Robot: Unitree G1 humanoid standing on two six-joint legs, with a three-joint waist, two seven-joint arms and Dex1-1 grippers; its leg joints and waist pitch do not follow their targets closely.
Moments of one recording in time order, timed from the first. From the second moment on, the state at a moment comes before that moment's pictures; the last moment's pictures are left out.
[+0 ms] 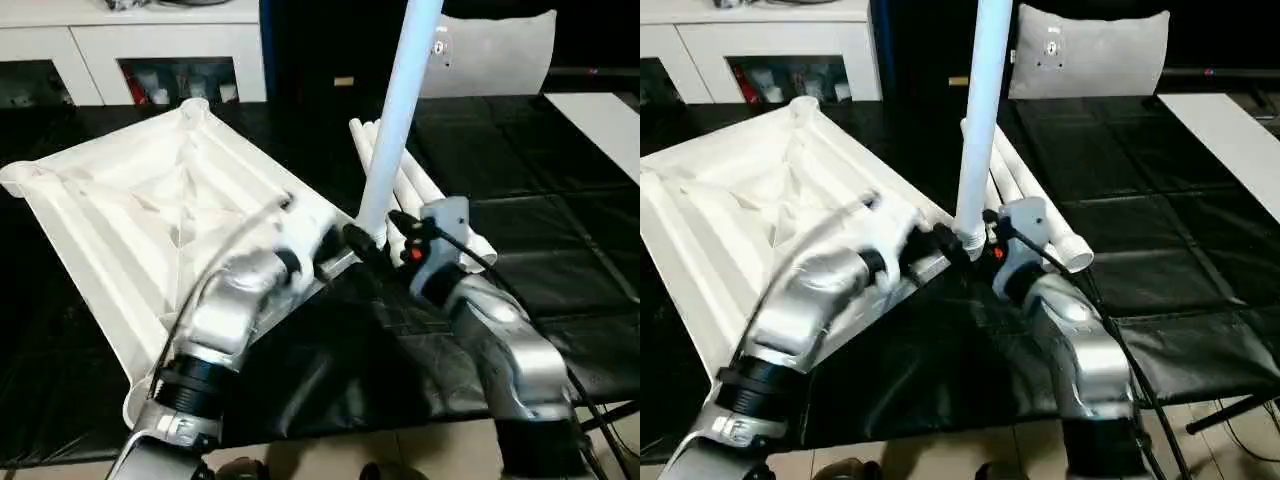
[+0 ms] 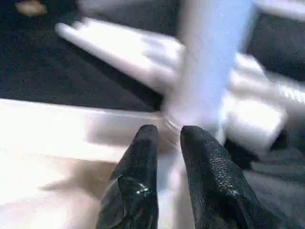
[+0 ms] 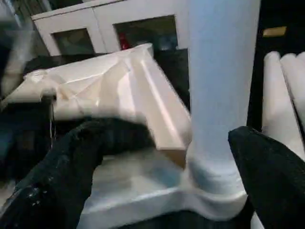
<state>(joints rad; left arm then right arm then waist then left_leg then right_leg) -0.49 0.08 -0.08 0.10 -0.01 0.53 -0.47 -0.23 -0.09 0.01 -0.18 0.24 0.56 0.46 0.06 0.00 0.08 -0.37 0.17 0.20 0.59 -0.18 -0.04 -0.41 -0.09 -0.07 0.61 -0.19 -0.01</state>
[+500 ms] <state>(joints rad) -0.31 0.64 0.08 -0.08 0.22 0.73 -0.44 -0.21 -0.17 0.17 -0.14 0.21 0.72 0.51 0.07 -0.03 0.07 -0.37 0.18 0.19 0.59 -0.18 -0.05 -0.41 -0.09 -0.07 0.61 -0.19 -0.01</state>
